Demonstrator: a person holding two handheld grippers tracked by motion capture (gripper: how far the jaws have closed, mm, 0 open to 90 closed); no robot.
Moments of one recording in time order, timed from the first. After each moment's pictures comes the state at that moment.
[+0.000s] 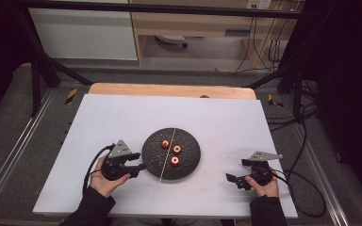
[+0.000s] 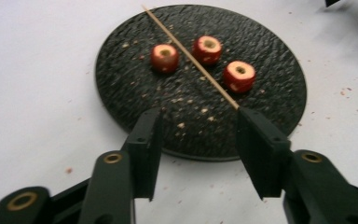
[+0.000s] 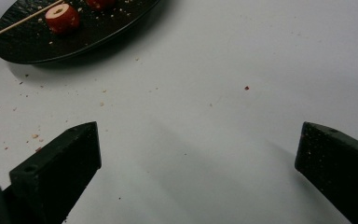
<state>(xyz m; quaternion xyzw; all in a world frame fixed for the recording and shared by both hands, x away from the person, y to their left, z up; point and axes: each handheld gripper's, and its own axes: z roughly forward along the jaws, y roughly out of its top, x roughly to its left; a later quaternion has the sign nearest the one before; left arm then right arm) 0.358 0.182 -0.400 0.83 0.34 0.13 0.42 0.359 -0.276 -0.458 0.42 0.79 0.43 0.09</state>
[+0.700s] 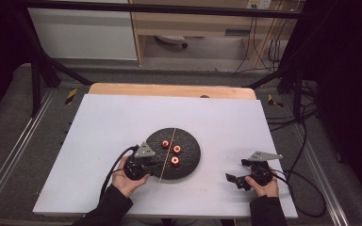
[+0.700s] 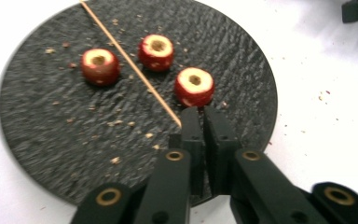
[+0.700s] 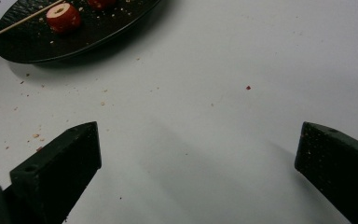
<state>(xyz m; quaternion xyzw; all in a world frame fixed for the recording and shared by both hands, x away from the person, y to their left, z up) 0.364 0.126 -0.414 0.86 0.32 0.10 0.39 0.359 -0.275 -0.458 0.42 0.79 0.43 0.09</state>
